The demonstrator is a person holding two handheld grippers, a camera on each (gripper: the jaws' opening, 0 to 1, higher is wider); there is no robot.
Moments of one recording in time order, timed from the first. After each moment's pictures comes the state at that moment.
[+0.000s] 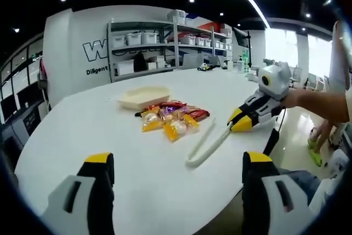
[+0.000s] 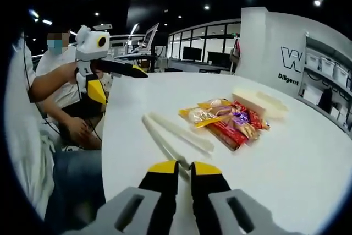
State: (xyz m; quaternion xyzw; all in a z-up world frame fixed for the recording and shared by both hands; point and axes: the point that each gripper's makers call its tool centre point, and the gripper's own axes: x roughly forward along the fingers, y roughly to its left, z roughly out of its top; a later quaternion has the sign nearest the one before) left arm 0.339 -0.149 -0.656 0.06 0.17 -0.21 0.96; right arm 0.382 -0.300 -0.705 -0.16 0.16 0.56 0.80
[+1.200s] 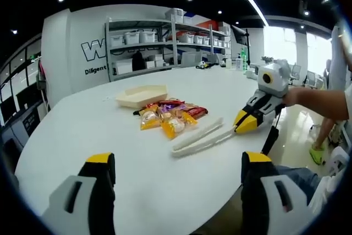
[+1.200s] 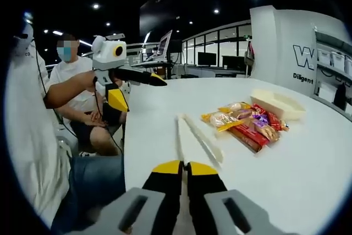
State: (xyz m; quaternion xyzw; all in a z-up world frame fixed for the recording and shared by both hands) left arm 0.337 -0.151 -0.660 0.07 0.18 -0.21 0.96; right arm 0.357 -0.289 -0.702 -0.12 0.16 0.62 0.76
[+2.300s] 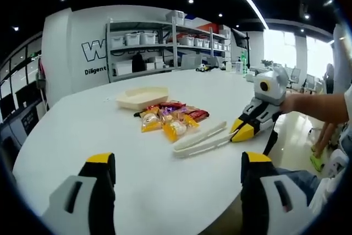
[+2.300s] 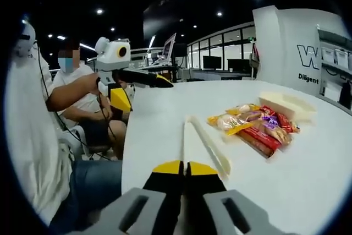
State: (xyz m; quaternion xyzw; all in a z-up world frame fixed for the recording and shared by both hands) left arm 0.342 -0.149 -0.658 0.06 0.17 -0.22 0.96; right arm 0.353 -0.272 -0.707 -0.10 0.15 0.64 0.74
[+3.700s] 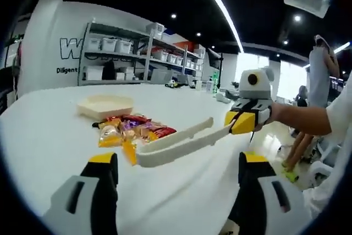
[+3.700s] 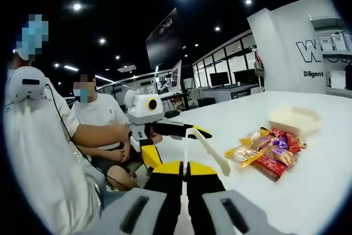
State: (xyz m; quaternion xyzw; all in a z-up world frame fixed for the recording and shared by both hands) left arm 0.364 -0.214 -0.656 -0.05 0.12 -0.37 0.92; right arm 0.330 -0.268 -0.633 0.01 0.13 0.68 0.72
